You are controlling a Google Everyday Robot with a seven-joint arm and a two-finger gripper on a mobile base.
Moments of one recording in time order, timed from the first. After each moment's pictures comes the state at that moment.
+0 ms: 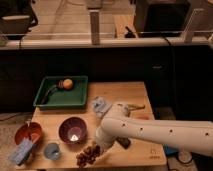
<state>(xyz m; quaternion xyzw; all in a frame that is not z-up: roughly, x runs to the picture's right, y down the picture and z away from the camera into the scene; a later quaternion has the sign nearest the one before) -0.041 0.272 0.679 -0.25 -0.31 -0.39 0.83</state>
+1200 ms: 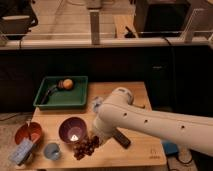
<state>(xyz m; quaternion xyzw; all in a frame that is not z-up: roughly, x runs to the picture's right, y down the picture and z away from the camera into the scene) -0.041 0.202 0.616 -0.22 -0.28 -0.39 0.84</state>
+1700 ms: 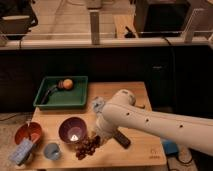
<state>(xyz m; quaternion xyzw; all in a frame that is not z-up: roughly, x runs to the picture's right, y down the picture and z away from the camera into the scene) -0.039 0.222 0.654 -0.23 -0.32 -0.39 0.84</state>
